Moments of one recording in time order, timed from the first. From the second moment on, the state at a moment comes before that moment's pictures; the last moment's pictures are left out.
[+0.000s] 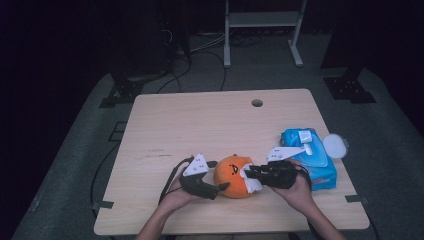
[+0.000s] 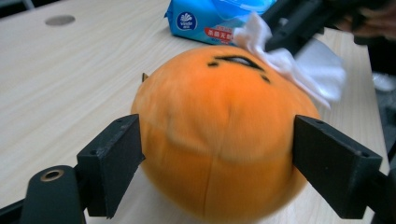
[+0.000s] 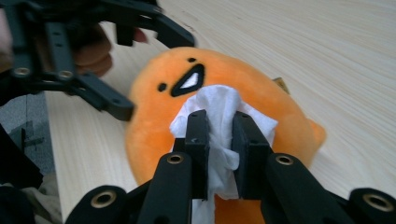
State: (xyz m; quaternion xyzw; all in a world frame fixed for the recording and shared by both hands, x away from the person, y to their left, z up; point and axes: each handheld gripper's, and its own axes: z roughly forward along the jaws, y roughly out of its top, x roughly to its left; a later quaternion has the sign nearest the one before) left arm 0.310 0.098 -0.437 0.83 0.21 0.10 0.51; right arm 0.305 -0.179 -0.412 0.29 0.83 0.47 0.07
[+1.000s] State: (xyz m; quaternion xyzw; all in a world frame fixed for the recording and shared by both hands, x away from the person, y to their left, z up) left arm 0.298 0.083 -0.436 0.84 0.16 0.11 0.50; right arm 0.305 -0.174 -0.399 0.28 0.84 0.46 0.11
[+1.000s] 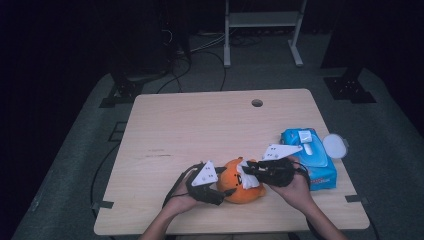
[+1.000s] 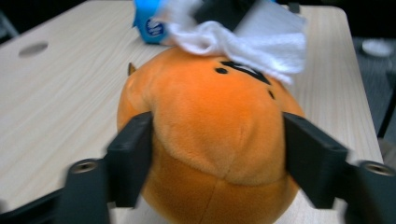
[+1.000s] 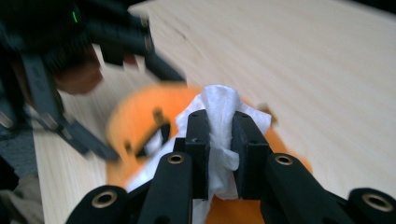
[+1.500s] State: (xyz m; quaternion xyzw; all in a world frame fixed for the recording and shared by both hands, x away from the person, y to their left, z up) left arm 0.291 0.079 -0.438 0.85 0.12 0.13 0.49; right arm 0.289 -0.159 -0.389 0.24 0.85 0.46 0.11
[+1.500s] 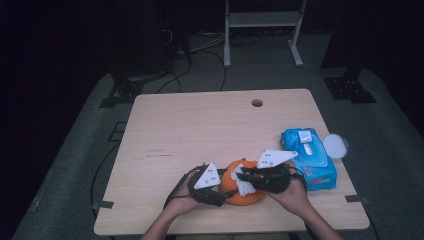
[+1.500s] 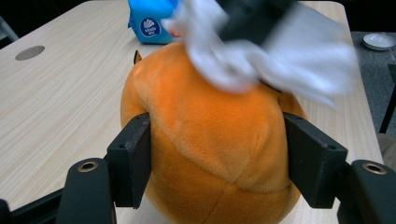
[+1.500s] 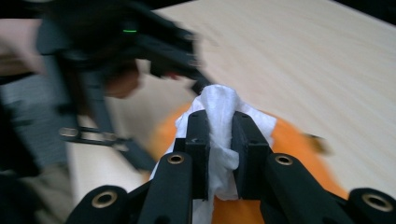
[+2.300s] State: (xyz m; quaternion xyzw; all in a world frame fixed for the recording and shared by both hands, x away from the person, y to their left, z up) left arm 0.297 0.073 -0.431 0.82 0.21 0.06 0.53; right arm 0.297 -0.186 -0.401 0.28 0.84 0.46 0.09
